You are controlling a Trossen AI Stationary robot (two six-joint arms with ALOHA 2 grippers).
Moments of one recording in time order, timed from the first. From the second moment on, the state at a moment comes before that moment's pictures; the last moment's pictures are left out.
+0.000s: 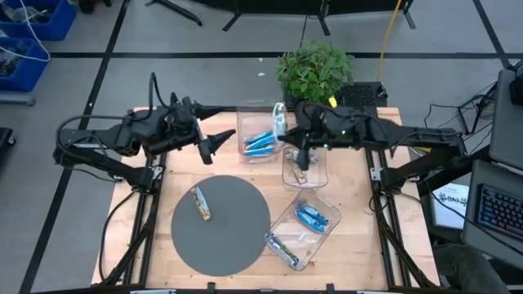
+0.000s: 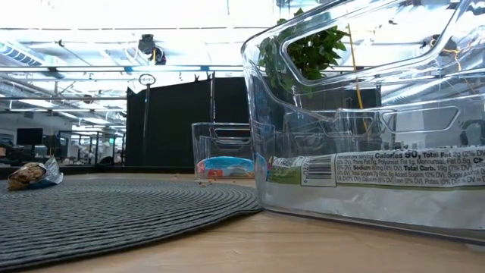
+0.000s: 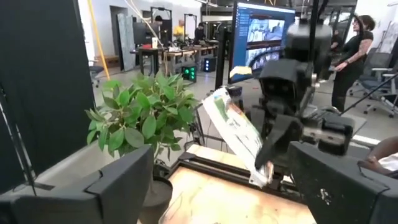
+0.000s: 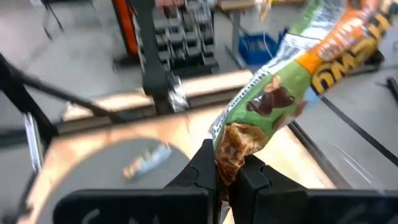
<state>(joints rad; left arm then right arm) -0.08 1.09 1.30 -0.21 -0.47 -0.06 -0.03 1.31 1.39 -0.38 0.16 0.15</state>
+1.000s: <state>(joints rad) -0.08 1.09 1.30 -0.27 -0.47 -0.09 -0.26 1.64 1.77 -1.41 0.04 -0.24</state>
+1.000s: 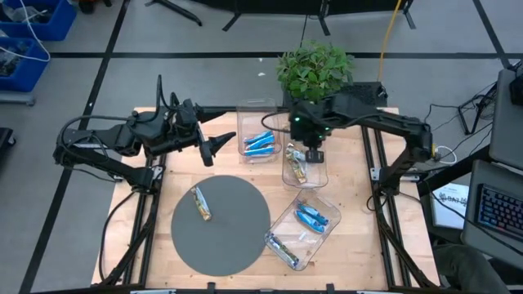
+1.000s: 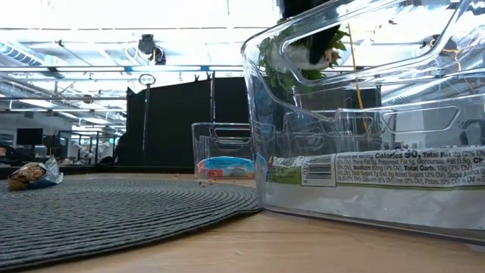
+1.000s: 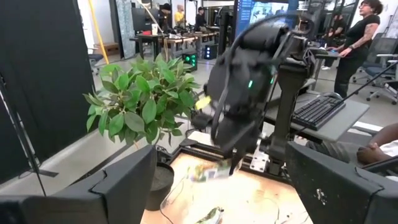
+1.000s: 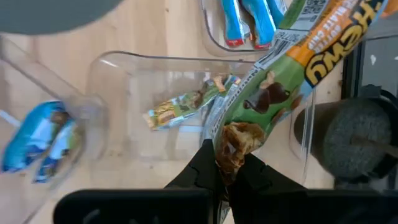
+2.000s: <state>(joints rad) -0.10 1.09 1.30 -0.32 -0.47 -0.11 -0.28 1.71 1.23 -1.06 -0.01 -0.22</state>
